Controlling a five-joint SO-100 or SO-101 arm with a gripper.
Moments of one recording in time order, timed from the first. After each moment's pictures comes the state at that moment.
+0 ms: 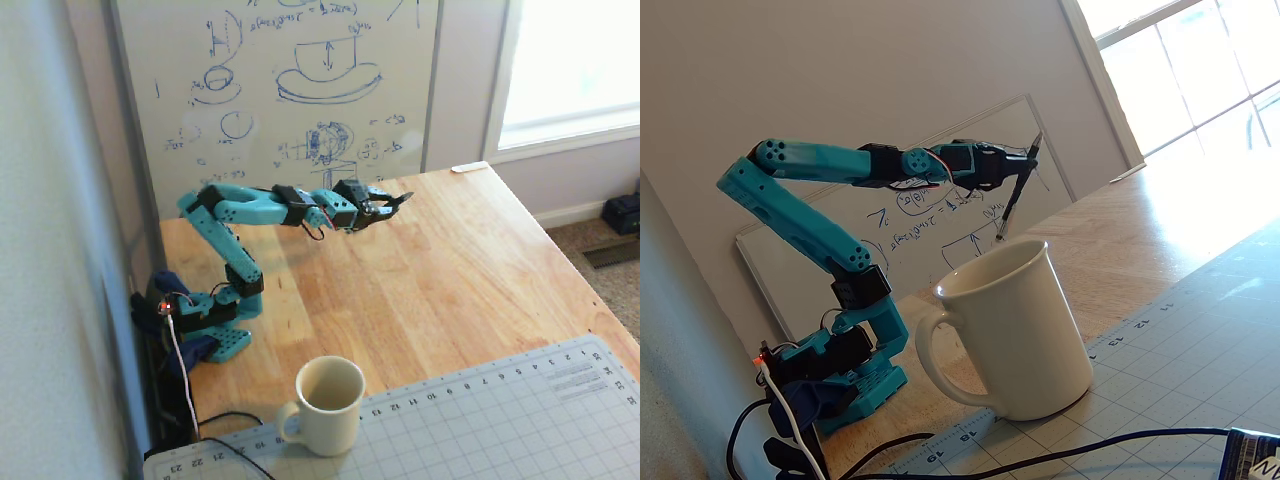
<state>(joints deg) -7.3 119.5 147.5 -12.7 101.1</state>
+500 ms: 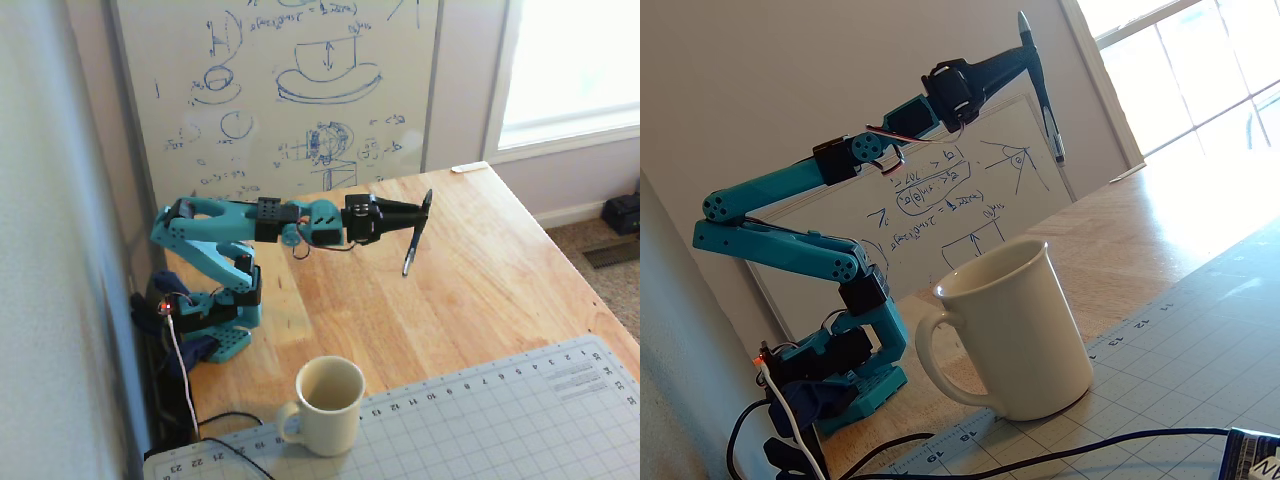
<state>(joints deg) 24.3 142.6 149.0 -14.0 70.3</state>
